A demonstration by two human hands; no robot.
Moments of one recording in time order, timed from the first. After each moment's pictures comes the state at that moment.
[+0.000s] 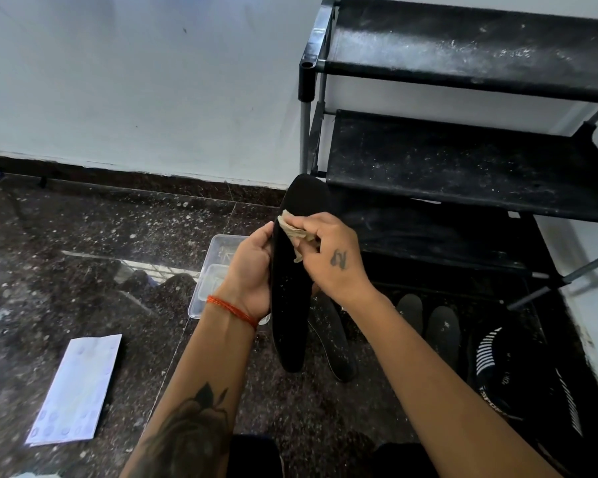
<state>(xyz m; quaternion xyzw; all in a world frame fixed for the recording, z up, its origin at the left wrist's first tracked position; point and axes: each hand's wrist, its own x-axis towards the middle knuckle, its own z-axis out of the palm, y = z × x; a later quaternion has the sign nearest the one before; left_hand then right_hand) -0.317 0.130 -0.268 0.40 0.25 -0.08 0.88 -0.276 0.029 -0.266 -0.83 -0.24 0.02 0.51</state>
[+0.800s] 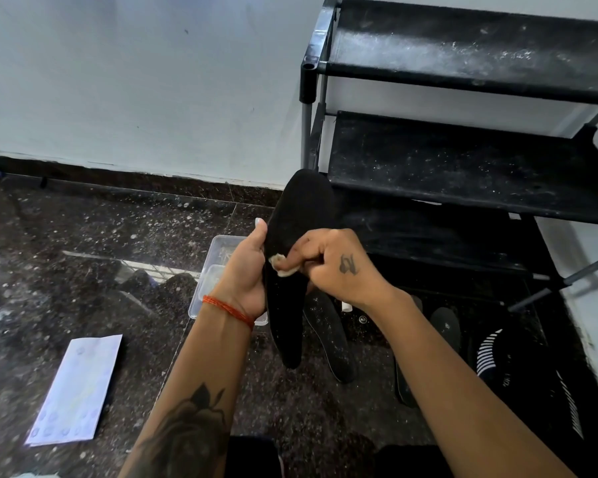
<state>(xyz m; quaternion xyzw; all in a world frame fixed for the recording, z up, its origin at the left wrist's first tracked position) -0.318 0.136 -0.267 0.38 0.25 -0.10 0.88 -0.271 0.011 -0.263 -0.79 -0.35 0.11 0.49</state>
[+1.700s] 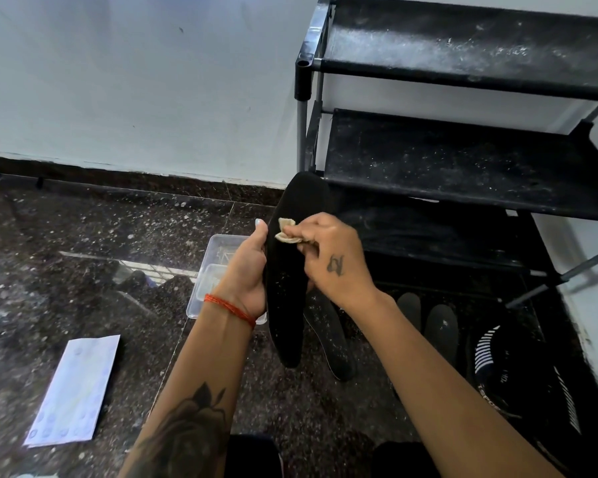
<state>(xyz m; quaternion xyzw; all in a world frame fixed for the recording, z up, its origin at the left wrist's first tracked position) -0.316 0.131 -0.268 0.38 0.27 -0.09 0.88 -0.275 0.021 -0.270 -0.84 -0.31 -0.03 0.45</state>
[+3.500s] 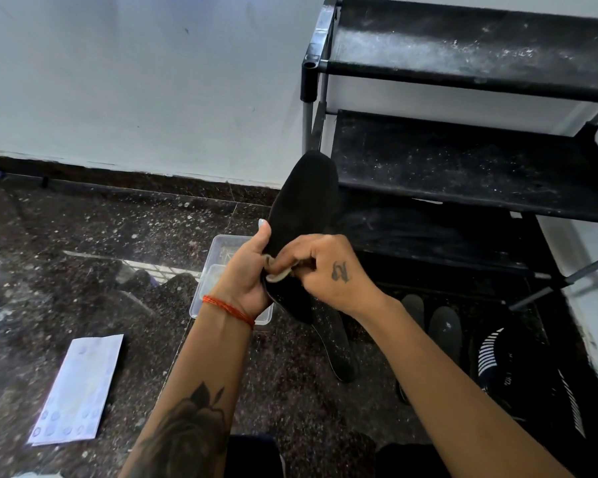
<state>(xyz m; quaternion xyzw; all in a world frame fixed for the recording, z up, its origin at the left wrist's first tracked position) -0.318 0.137 -0.269 0.37 0.26 -0.06 0.89 -0.282 0.018 -0.262 -0.77 -0.39 0.09 0.50</state>
